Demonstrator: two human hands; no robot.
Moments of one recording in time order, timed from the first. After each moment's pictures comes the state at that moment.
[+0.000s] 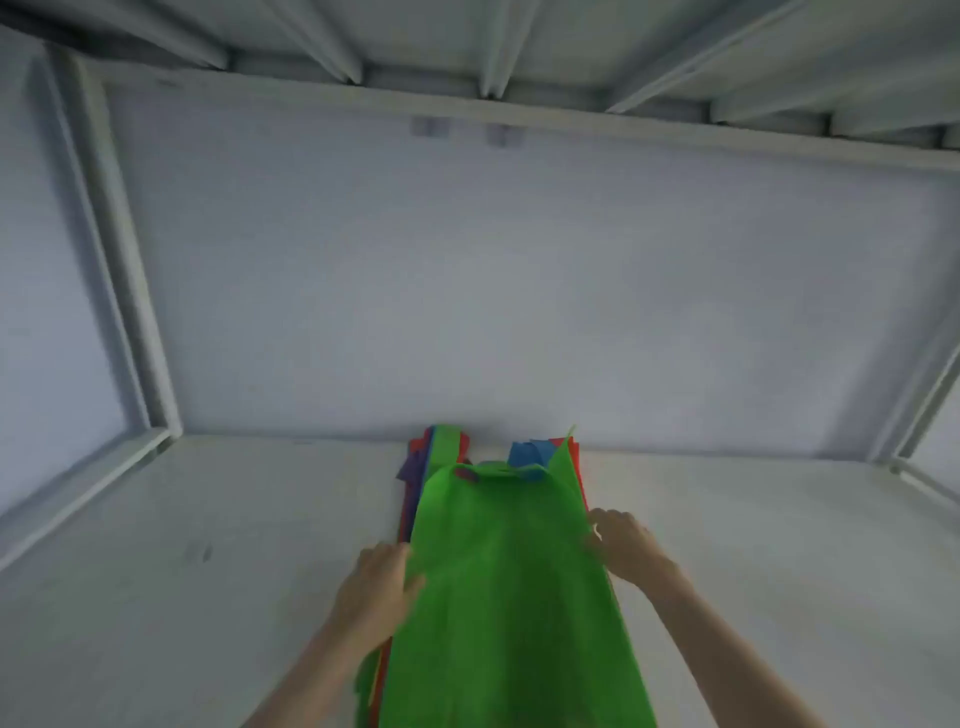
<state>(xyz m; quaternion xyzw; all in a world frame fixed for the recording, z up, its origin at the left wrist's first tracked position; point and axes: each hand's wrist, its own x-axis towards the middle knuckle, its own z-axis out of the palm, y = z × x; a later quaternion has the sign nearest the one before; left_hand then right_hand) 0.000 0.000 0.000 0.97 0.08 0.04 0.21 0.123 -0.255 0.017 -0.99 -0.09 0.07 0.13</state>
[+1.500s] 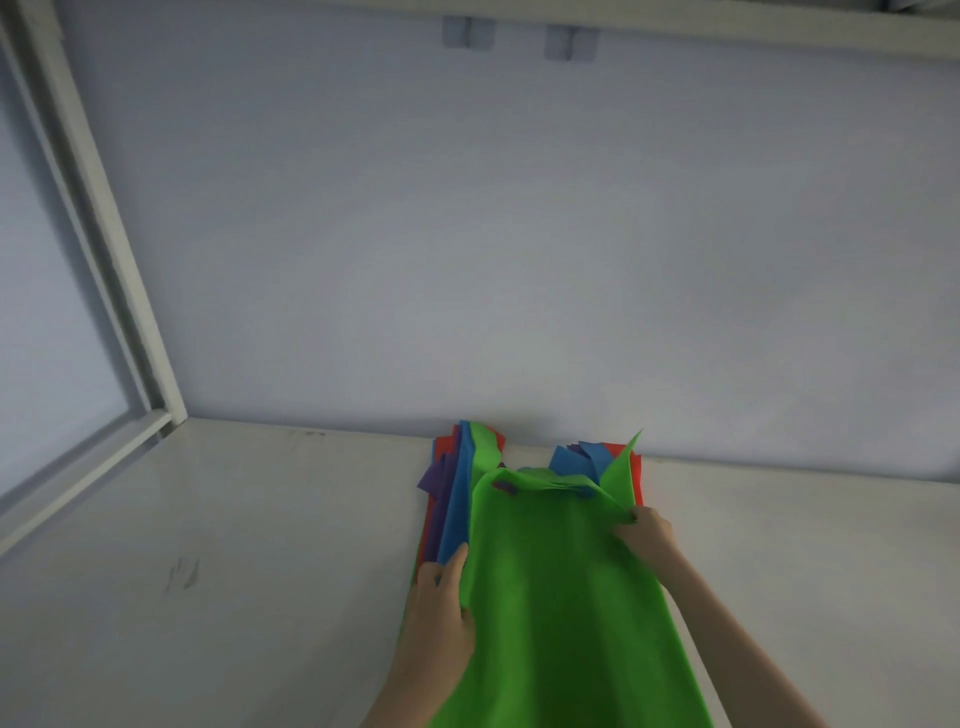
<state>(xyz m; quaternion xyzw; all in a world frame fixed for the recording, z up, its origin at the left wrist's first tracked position) 0.061 -0.022 -0.024 0.93 0.14 0.05 0.34 0.240 -0.217 -0.030 -0.94 0.06 0.12 0.31</state>
